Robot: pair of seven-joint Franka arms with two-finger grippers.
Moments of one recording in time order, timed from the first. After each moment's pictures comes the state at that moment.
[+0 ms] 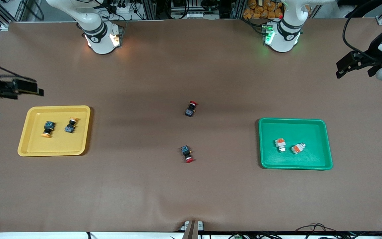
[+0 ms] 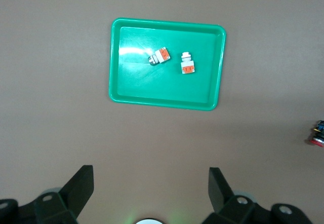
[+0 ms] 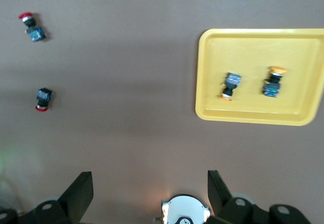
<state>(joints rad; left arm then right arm) -0.03 -0.08 -0.07 -1.58 0.02 1.50 -0.14 0.04 0.31 -0.06 -1.06 0.16 1.15 0.00</state>
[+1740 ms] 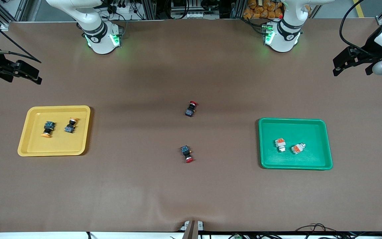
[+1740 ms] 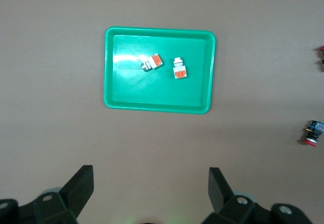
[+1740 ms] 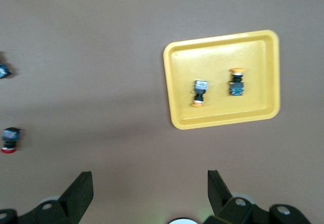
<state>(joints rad) -0.04 -0.08 -0.10 -1.56 0.02 1.51 -0.15 0.04 -0.02 0.01 -1.53 -0.01 1.45 0.14</state>
